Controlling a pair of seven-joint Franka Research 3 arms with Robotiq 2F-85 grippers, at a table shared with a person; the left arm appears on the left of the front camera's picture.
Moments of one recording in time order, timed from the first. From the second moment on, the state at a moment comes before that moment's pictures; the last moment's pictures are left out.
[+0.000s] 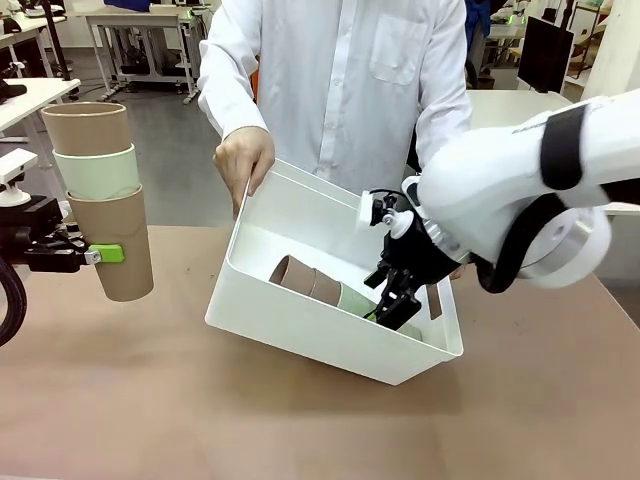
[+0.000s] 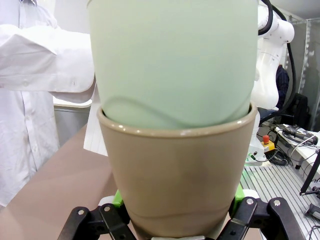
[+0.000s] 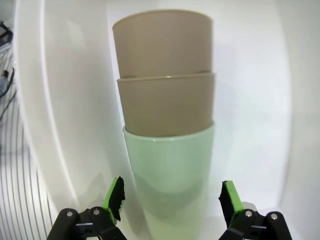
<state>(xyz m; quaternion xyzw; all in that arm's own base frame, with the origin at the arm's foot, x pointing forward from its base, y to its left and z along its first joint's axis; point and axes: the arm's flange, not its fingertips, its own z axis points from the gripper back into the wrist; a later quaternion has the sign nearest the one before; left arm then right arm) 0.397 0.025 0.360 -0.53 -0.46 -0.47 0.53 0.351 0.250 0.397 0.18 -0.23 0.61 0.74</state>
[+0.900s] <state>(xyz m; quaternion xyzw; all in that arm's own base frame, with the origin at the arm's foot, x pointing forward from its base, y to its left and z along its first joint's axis) 0.397 0.025 0.361 -0.53 -0.46 -0.47 0.53 0.356 0.042 0.539 0.26 -0.35 0.49 0.76</state>
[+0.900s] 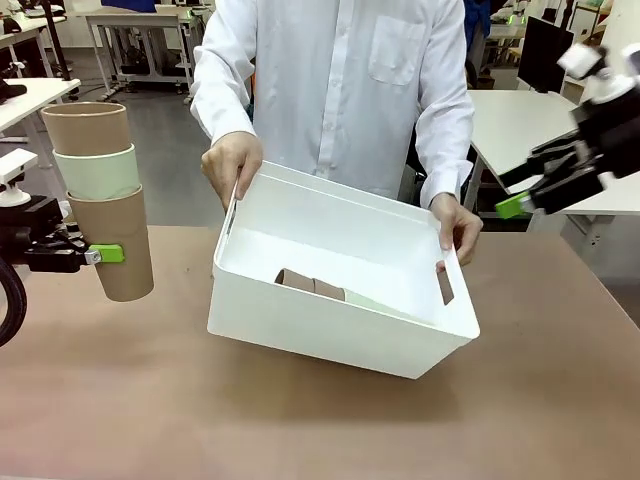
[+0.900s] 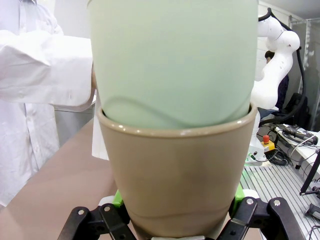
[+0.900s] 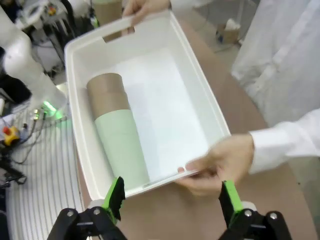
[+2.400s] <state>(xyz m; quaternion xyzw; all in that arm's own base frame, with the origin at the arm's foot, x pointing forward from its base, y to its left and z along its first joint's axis) 0.397 0.025 0.361 -0.53 -0.46 -0.47 0.53 0.341 -0.018 0.536 0.27 -0.37 0.51 0.73</state>
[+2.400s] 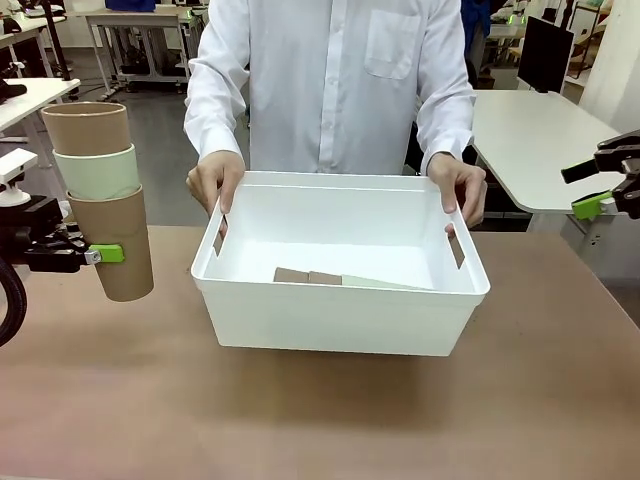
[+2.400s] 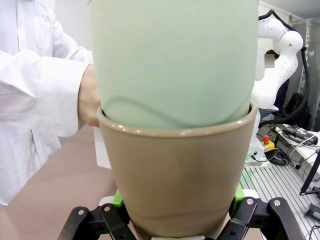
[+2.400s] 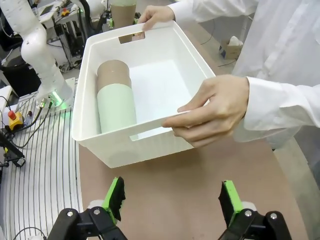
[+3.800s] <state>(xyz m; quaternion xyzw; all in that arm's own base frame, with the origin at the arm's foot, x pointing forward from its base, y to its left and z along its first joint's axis) 0.394 0.026 0.372 -0.52 -0.46 -0.49 0.53 0.342 -0.018 0.536 0.27 -0.37 0.51 0.73</state>
